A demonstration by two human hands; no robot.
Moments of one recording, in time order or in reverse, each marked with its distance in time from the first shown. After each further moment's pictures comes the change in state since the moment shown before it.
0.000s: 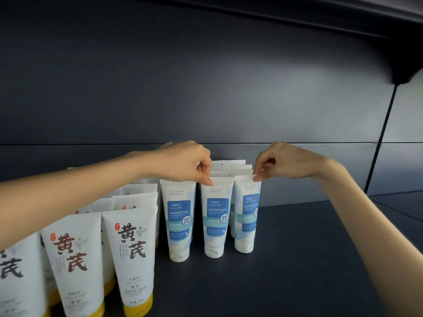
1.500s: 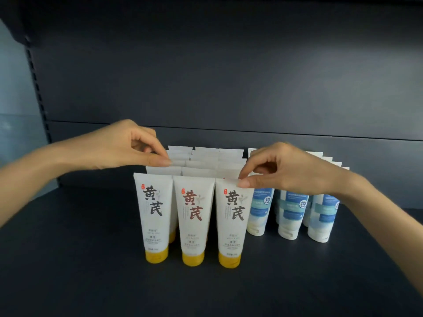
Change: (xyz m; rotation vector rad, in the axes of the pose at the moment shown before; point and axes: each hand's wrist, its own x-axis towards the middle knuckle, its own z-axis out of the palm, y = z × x) left_hand -0.224 -0.074 -0.062 -0.487 0.178 -0.229; right_hand -0.004 -0.156 0.079 0.189 -0.045 -0.504
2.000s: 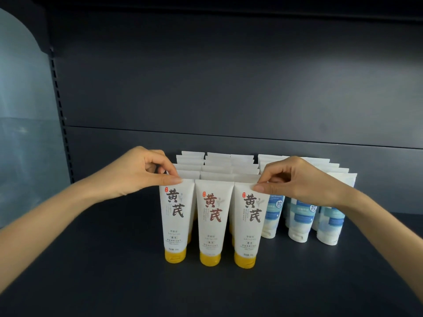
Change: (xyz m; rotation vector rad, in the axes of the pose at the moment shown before) left_hand -0.028 -0.021 0.021 -0.144 0.155 -0.063; right_hand -0.005 0.001 0.017 0.176 0.053 0.096
